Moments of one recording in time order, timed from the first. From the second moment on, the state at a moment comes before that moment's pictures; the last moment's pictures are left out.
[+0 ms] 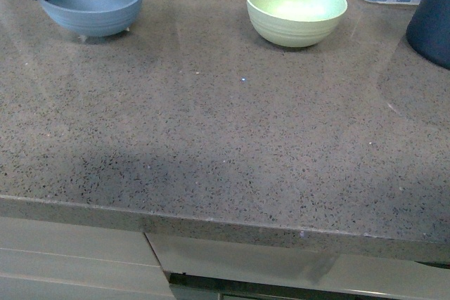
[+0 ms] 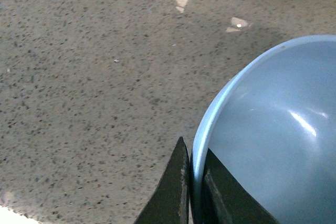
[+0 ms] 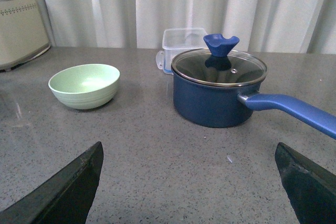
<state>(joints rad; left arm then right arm) -0.02 2.03 1.50 -0.22 -0.22 -0.32 0.00 0.00 0.01 0.00 0.00 0.00</state>
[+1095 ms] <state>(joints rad) -0.23 2.13 1.76 -0.35 -0.22 -0.41 0.00 0.00 0.01 0.00 0.00 0.00</state>
